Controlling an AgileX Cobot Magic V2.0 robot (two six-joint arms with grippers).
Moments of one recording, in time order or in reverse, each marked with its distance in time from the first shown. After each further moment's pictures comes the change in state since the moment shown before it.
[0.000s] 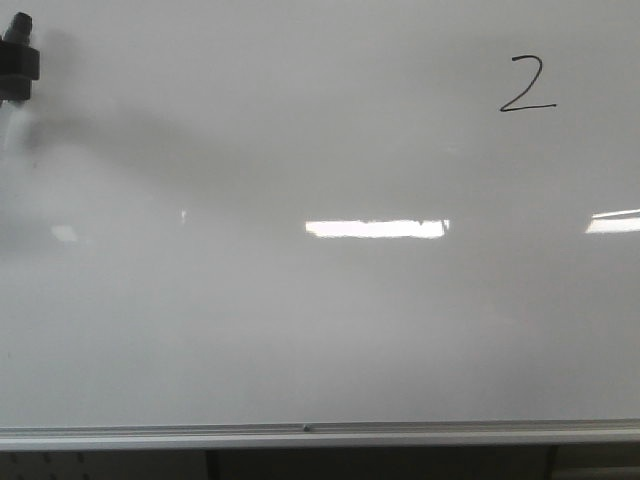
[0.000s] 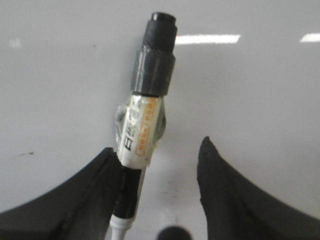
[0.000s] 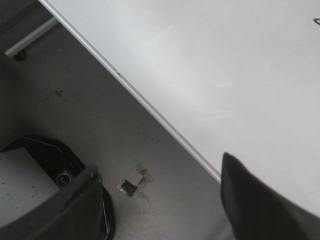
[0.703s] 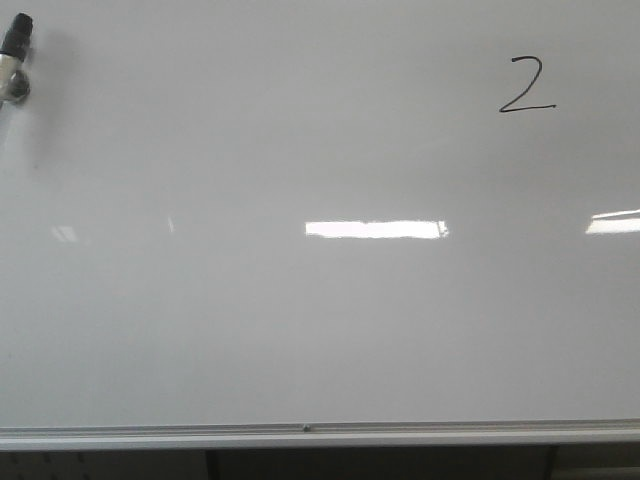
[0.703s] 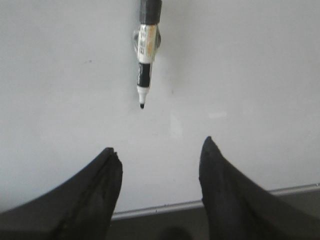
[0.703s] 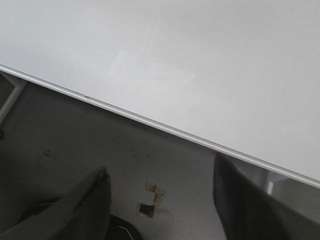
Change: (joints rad) left arm 0.000 -0.504 -0.211 0.102 1.054 0.000; right arm 0.000 -0.307 0.015 -0.193 0.111 0.513
